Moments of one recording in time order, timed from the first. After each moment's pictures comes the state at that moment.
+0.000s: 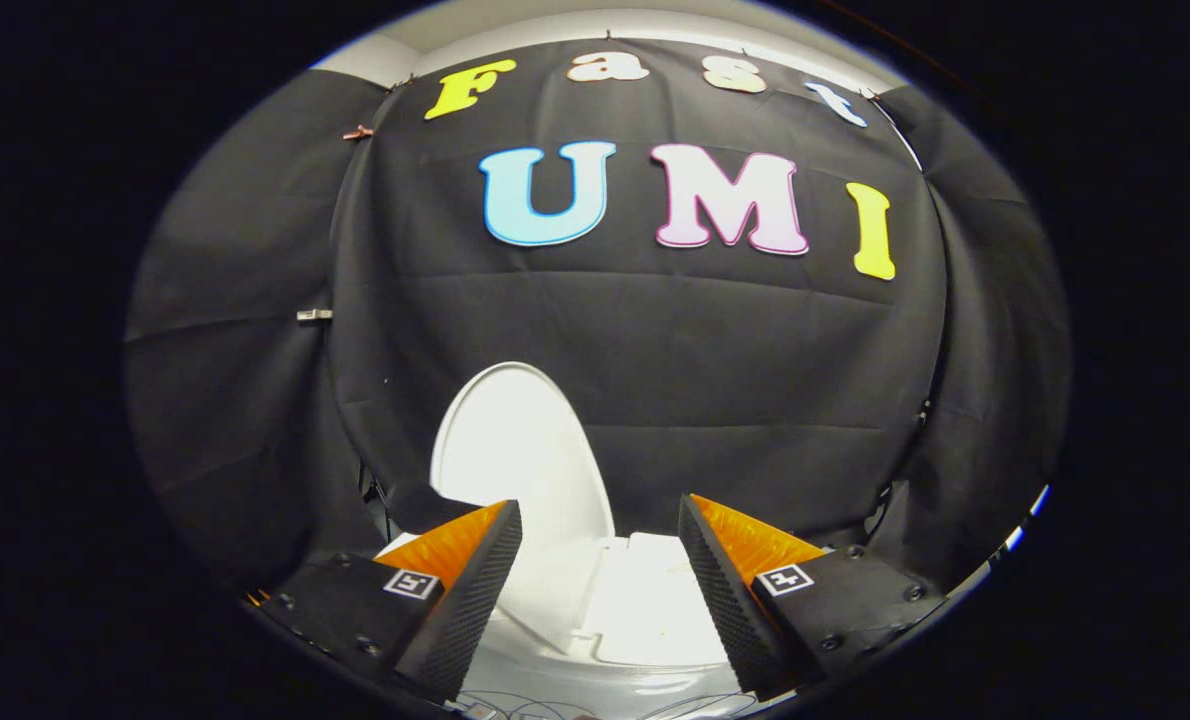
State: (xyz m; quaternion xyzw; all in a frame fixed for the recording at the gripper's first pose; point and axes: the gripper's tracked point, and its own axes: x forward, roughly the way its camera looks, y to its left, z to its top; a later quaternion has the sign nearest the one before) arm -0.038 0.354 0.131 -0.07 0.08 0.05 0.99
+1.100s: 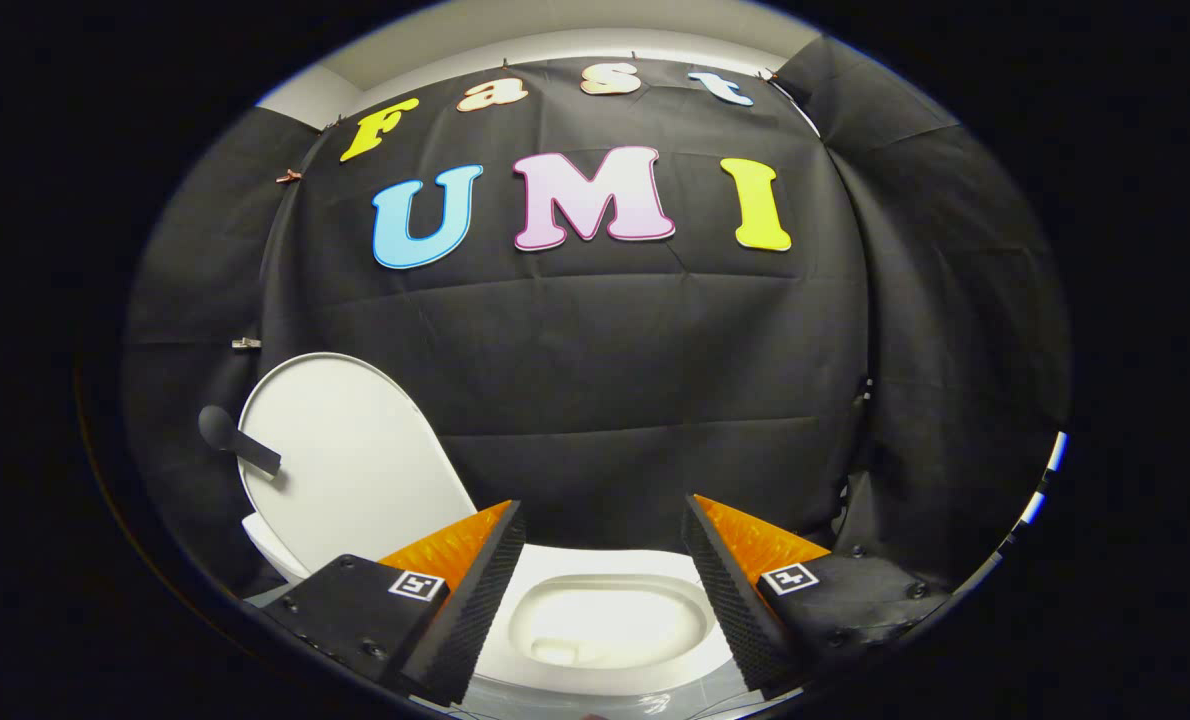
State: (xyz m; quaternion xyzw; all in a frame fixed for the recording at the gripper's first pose) arm -0.009 0.136 0.088 -0.03 0.01 0.00 1.00
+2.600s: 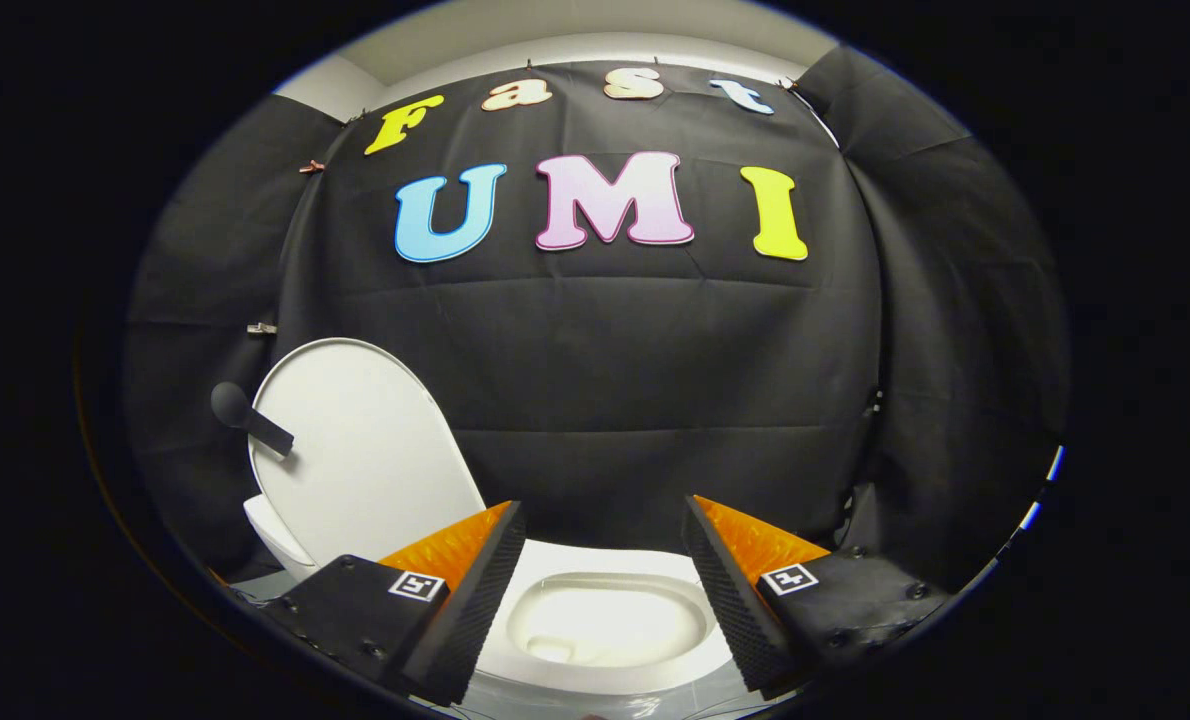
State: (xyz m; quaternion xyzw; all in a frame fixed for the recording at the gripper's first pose) arm -0.017 0.151 0.077 -0.05 0.01 0.02 1.00
